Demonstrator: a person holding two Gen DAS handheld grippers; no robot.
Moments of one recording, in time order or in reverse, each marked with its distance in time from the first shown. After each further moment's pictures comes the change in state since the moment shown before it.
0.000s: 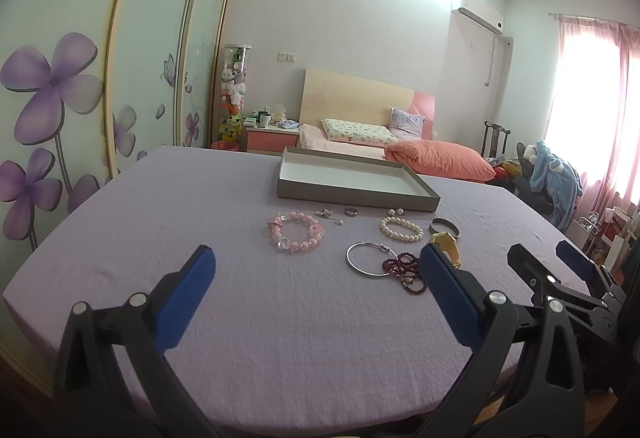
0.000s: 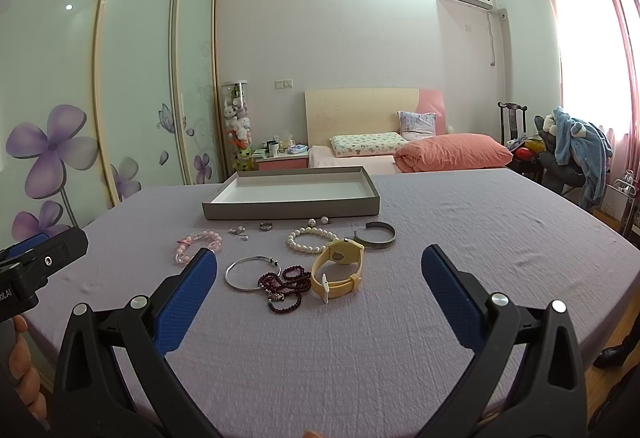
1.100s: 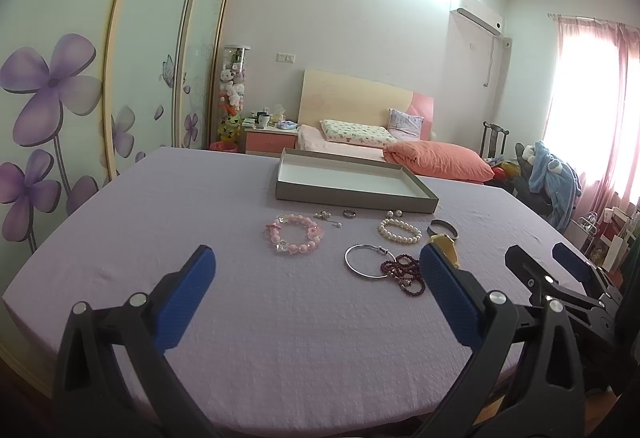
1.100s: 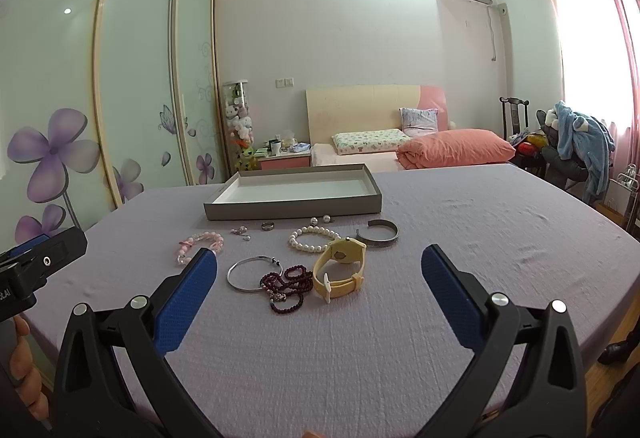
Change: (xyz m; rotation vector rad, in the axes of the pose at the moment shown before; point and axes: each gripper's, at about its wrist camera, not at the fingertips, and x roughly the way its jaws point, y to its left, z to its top) left arm 0.006 -0.005 0.000 -0.004 0.000 -0.001; right arm 0.000 -0.009 -0.001 0.015 0.009 0.014
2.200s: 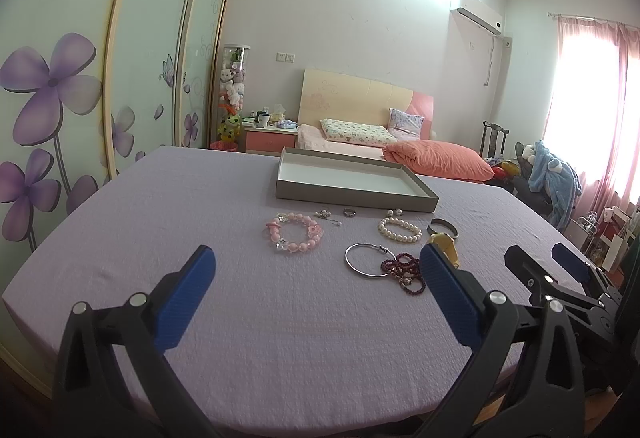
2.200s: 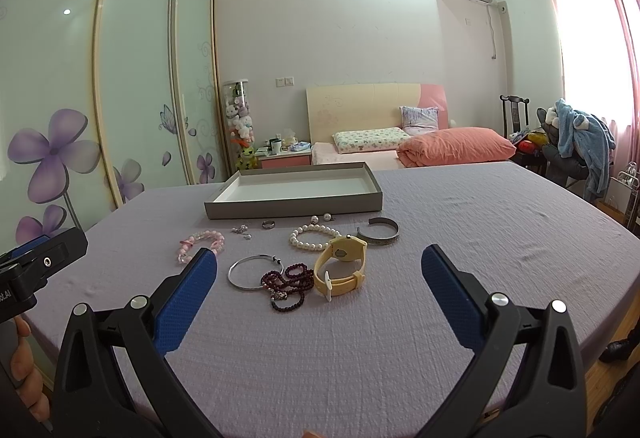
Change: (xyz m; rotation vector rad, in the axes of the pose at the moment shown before) left arm 0.001 -0.001 -0.001 0.001 0.001 0.002; right arm 0.001 -0.002 -0.002 0.005 0.001 0.002
